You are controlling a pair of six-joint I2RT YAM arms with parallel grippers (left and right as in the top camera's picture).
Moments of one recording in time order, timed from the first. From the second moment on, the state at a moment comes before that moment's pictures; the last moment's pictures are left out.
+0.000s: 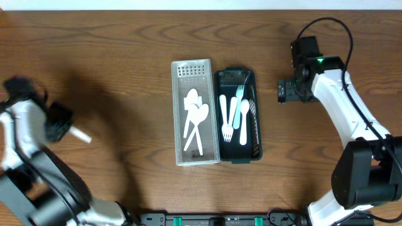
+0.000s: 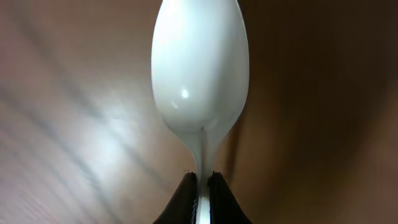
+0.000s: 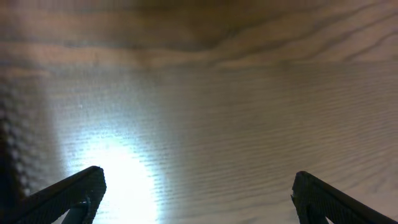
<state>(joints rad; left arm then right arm) 0.53 1.65 1.22 -0.90 0.03 -0.43 0.11 1.78 1.38 -0.97 0.26 0.15</state>
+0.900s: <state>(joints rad) -0.51 1.67 1.25 -0.87 0.03 -0.40 0.08 1.78 1.40 -0.96 0.22 0.16</state>
